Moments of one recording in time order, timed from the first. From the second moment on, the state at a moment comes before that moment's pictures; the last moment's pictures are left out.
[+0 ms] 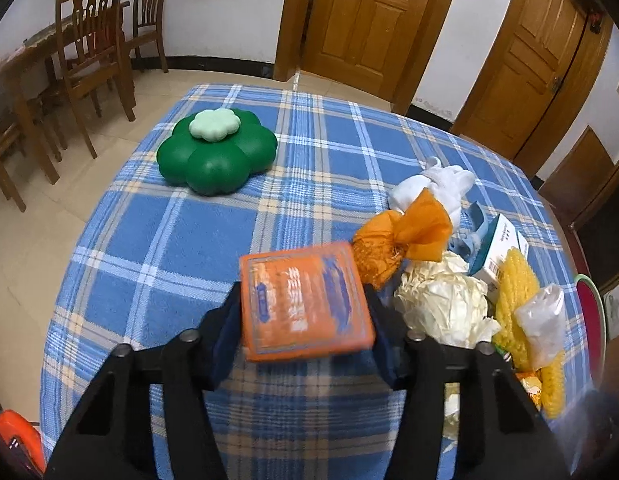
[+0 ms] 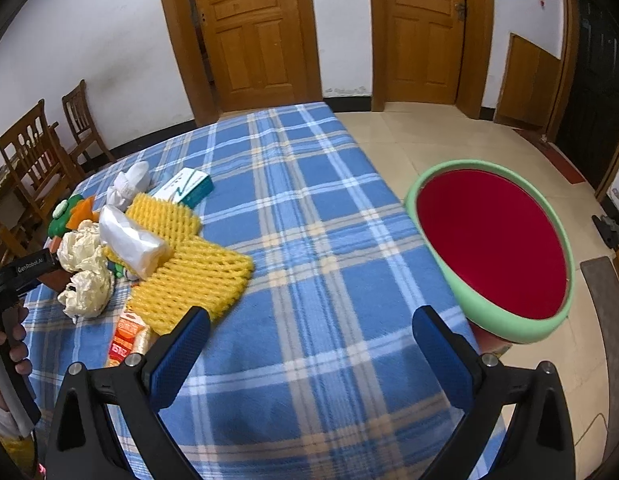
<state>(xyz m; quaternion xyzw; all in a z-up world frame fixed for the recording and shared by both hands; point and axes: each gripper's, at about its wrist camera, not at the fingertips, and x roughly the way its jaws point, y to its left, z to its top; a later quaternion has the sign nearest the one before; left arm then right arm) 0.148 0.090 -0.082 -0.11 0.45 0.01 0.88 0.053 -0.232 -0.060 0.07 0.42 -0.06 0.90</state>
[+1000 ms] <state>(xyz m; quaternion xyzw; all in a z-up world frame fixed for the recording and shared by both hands) 0.070 0.108 -0.072 -0.17 0.41 0.03 0.90 0.098 -0.201 -0.088 0.09 0.45 0.02 0.89</state>
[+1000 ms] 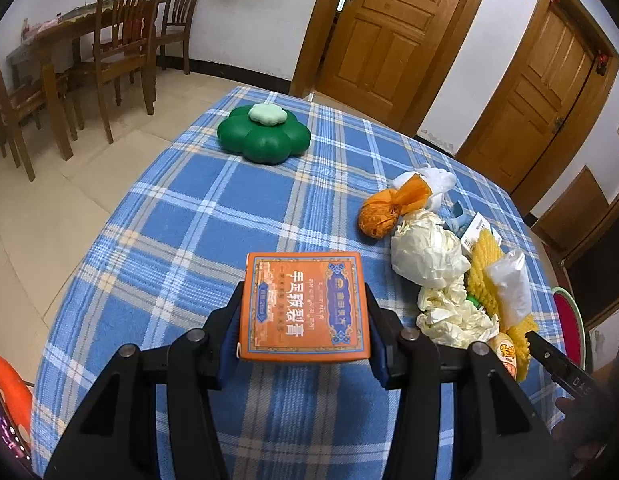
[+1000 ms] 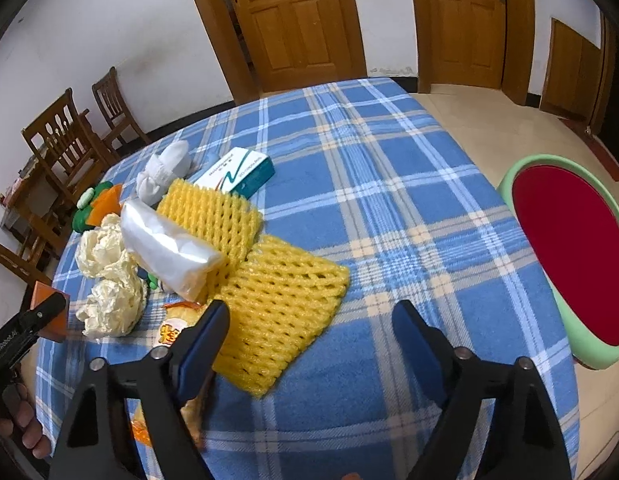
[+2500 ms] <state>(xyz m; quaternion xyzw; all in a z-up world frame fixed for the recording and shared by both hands) 0.053 0.064 -0.034 -0.15 0.39 -0.03 0.91 0.043 -0.242 -0.044 0.15 0.38 0.05 0.91</state>
